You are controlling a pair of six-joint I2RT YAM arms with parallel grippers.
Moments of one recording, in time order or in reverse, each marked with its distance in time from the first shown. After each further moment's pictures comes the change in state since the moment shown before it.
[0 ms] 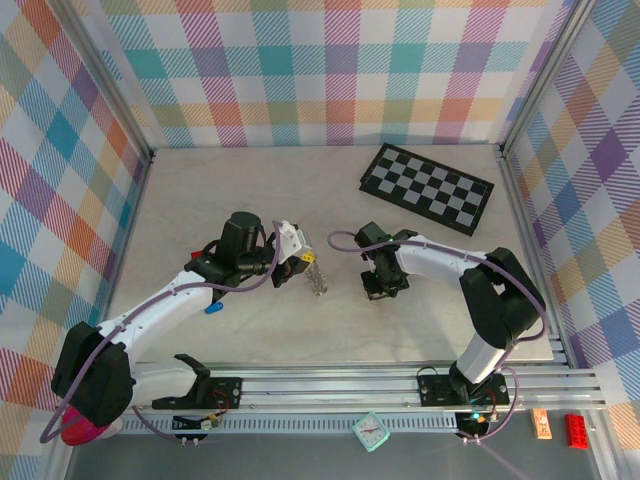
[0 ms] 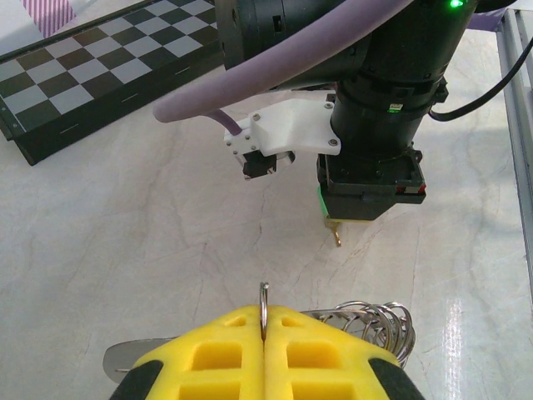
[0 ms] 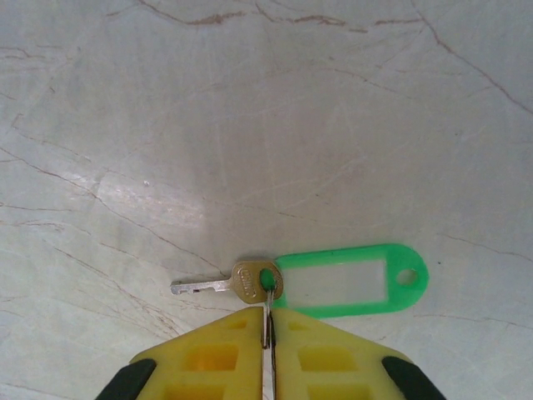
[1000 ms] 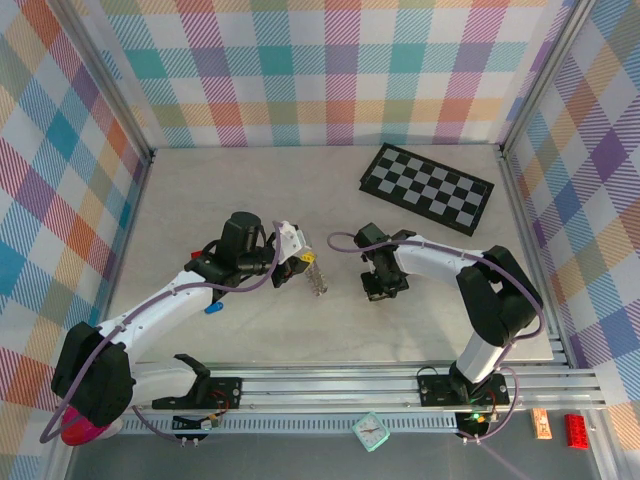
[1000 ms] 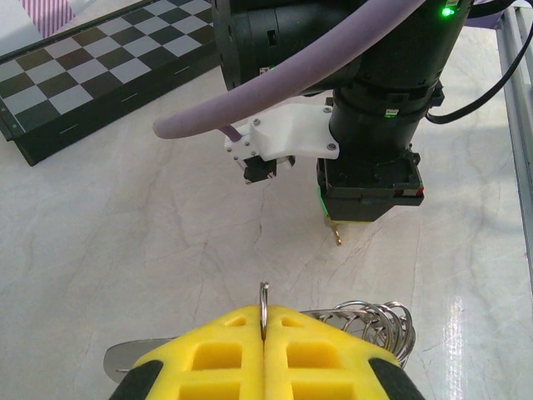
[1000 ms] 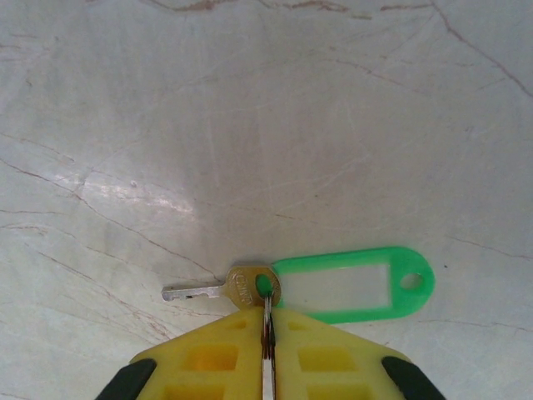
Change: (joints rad) left arm 0.000 0.000 0.000 -0.002 0.000 0.007; right arm 0.000 0.018 0.000 0.000 0.000 0.000
